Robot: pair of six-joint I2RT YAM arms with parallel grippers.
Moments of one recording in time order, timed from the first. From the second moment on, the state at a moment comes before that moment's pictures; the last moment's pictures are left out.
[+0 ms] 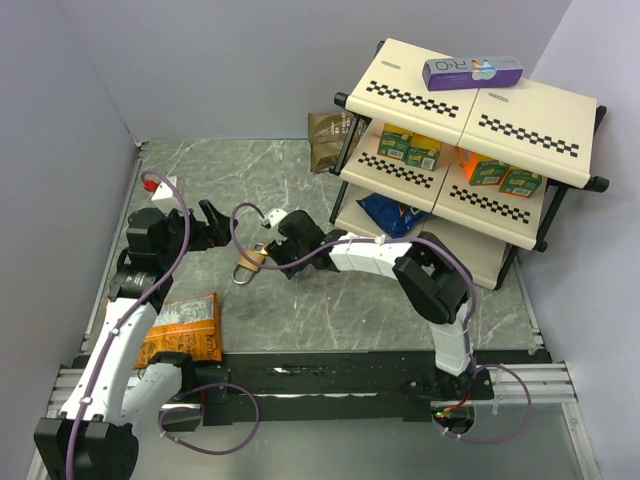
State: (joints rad) left arm -0.08 0.84 0.75 -0.21 0.27 -0.38; right arm 0.88 1.97 1.31 -0.14 0.00 0.03
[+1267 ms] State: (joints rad) left arm -0.07 0.88 0.75 -0.22 0.32 -0.38; right arm 0.87 2.03 1.30 -0.09 0.00 -0.07
